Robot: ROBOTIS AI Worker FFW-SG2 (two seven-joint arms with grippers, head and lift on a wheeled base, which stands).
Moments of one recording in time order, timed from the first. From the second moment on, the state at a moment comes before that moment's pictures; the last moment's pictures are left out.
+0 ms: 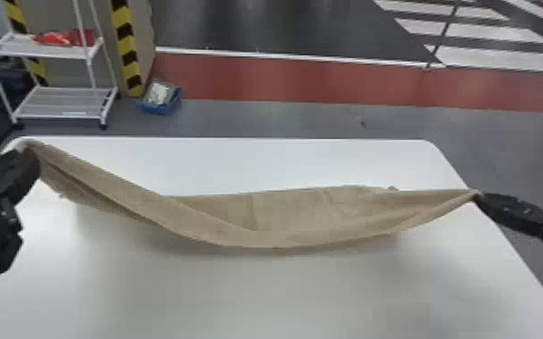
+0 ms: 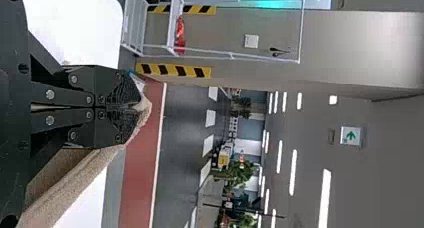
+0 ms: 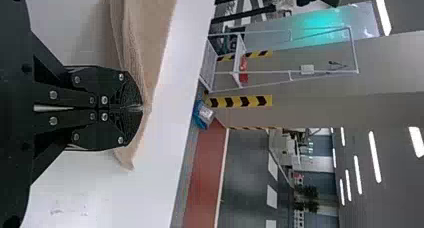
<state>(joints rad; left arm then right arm) 0.50 0.33 0.11 -2.45 0.44 0.39 0.29 0.14 -0.16 -0.76 -2.09 0.04 0.67 1.27</state>
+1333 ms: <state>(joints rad) -0.29 0.36 -0.02 -1.73 0.54 0.42 0.18 -0.59 -0.29 -0.54 -1.28 0.23 0.32 1.06</state>
